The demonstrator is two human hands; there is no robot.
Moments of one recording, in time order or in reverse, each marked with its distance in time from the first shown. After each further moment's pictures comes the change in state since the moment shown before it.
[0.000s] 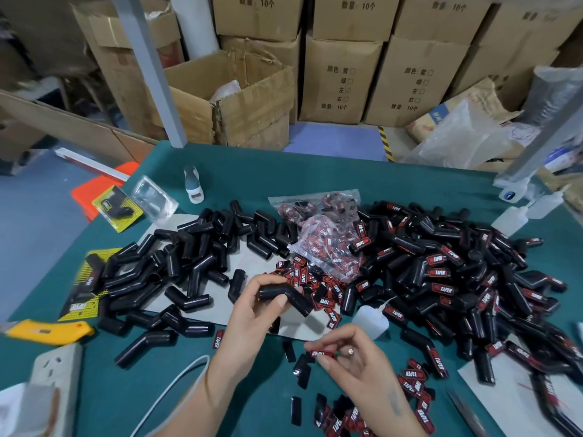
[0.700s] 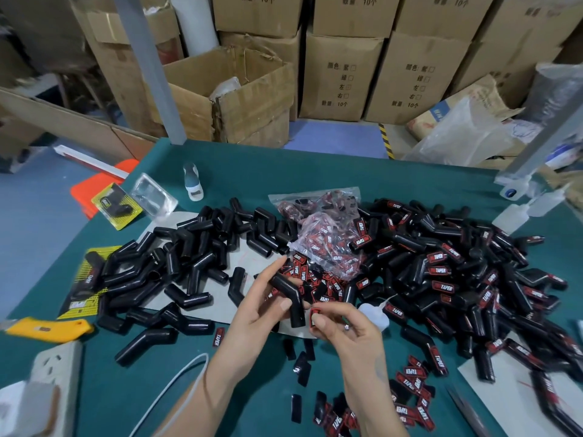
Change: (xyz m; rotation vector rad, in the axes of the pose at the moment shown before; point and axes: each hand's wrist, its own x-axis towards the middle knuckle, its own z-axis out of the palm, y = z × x) left_hand -0.005 0.010 -0.002 0.193 -0.156 -0.008; right_hand 0.030 -0.013 0.028 0.220 0.310 0.057
